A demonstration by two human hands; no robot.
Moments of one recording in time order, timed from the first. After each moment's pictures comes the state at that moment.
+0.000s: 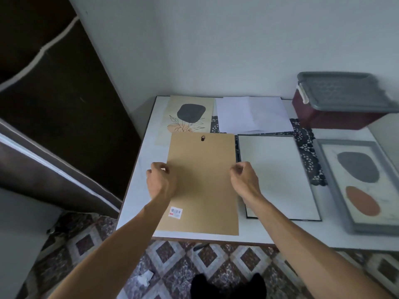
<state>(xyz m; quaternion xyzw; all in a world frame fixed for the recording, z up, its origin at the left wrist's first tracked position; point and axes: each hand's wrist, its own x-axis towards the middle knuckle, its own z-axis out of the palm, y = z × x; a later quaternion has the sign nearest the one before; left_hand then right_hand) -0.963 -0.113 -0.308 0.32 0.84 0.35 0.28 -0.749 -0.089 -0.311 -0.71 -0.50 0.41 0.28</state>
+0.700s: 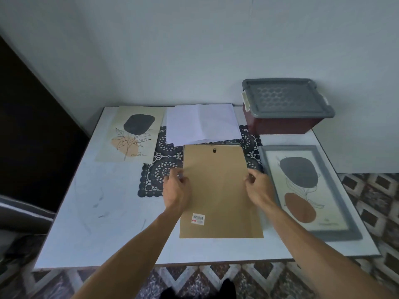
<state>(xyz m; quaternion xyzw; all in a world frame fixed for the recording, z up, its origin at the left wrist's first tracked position) -0.756 -0.058 -0.332 0.44 0.78 0.30 0.32 -0.527 -0.047 -0.331 -0.76 -0.53 0.30 0.24</state>
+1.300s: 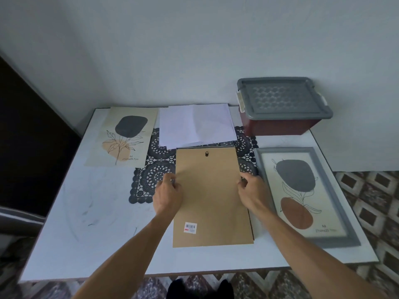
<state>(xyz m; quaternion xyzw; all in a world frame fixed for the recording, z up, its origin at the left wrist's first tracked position) -0.754 -0.044 -0.348 0.47 0.81 0.21 0.27 -0.522 -0.036 -0.341 -0.75 -0.57 0.25 0.22</state>
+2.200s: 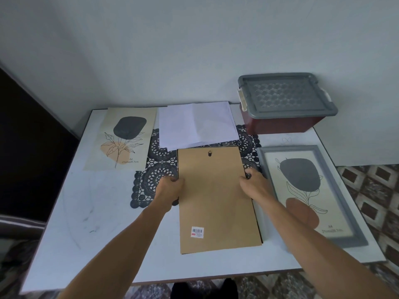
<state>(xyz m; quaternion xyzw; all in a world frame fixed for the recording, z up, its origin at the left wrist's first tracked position) -0.774 -0.009 -0.347 0.35 0.75 0.26 0.49 -0.520 -0.007 -0.340 -0.78 -0.48 0.38 0.16</state>
